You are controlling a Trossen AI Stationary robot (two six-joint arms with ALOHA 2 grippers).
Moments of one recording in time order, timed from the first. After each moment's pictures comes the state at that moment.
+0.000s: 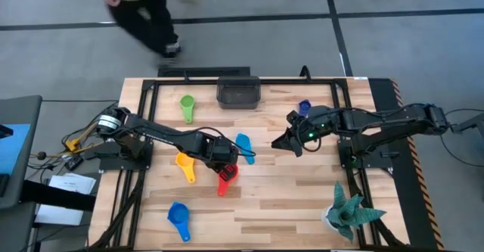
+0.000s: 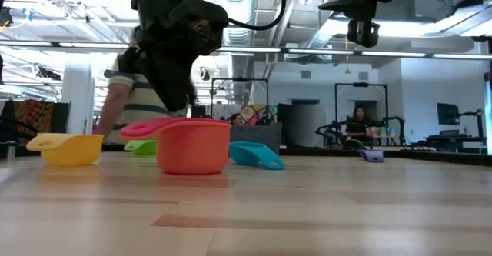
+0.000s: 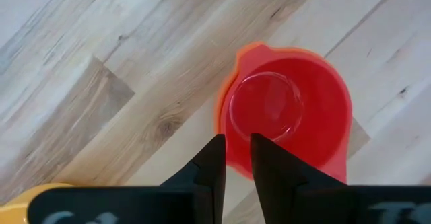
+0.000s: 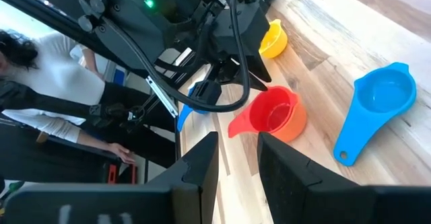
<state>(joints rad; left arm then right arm) -0.18 1.72 1.25 -0.74 -0.11 -0.97 -0.01 1.05 0.75 -0.05 -0.20 0.79</state>
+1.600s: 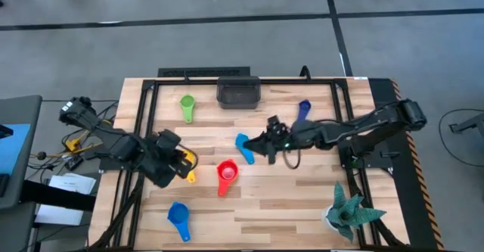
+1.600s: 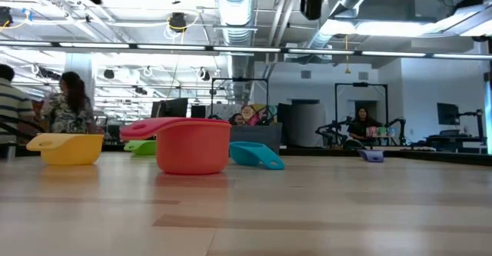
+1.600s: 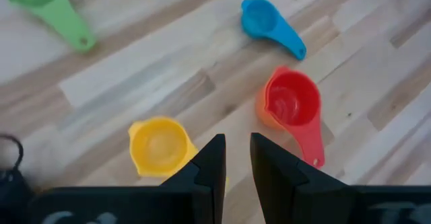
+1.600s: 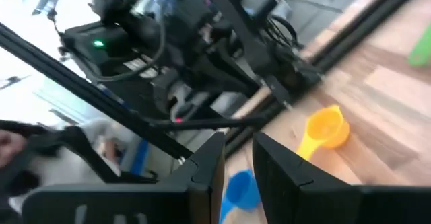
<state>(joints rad) -0.59 1.23 1.26 -1.21 -0.60 -1.47 0.16 1.40 0.93 0.41 0.13 0.86</state>
